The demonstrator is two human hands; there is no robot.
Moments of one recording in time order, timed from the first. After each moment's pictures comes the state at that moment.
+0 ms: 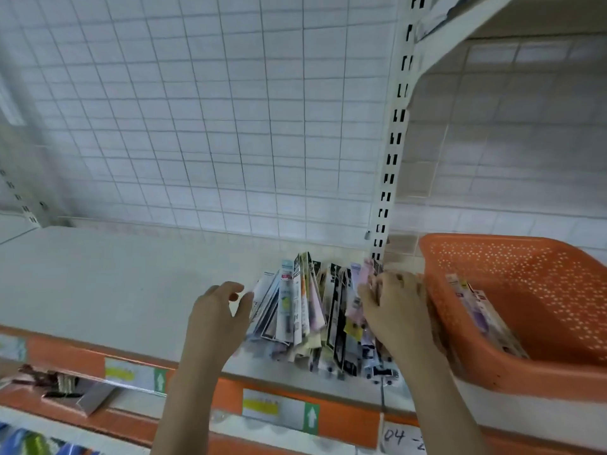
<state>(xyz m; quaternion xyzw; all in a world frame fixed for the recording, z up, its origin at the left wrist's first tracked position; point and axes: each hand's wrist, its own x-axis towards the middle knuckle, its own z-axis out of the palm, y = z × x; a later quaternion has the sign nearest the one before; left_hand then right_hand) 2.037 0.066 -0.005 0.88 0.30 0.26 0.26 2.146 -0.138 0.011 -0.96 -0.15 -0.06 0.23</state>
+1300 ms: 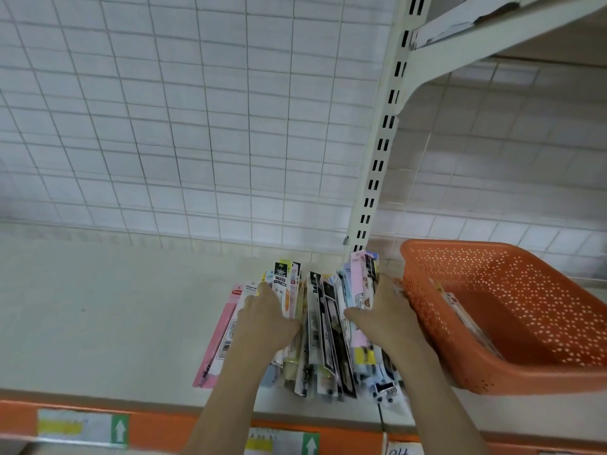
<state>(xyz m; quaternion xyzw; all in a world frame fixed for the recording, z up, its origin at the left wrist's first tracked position) 2.101 0.034 0.003 0.91 0.24 0.01 0.34 2.151 -0.127 0.020 -0.94 -0.06 0.04 0.33</state>
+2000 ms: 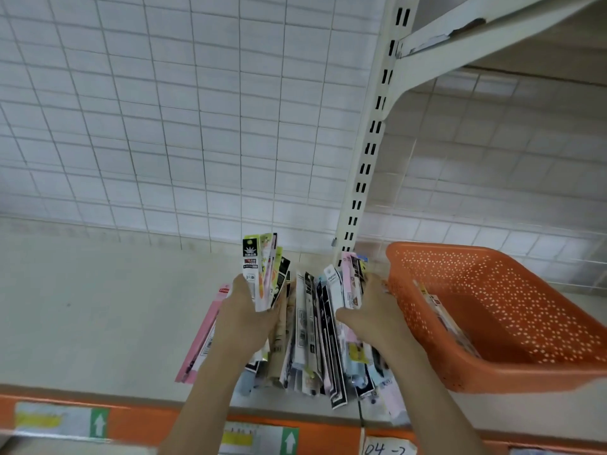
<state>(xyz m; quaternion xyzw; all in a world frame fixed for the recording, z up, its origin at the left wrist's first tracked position) 2.087 0.029 0.006 0.84 0.25 0.11 0.47 2.153 -0.138 0.022 -0.93 -0.08 0.07 0.34</state>
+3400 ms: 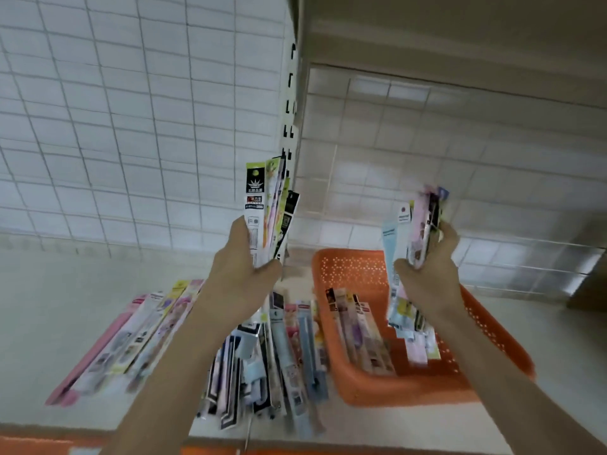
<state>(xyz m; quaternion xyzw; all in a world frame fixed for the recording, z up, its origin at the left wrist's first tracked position) 2.124 -0.084 0.091 0.82 0.06 0.22 0.52 2.221 -0.298 0.084 -0.85 -0.09 -0.17 0.48</state>
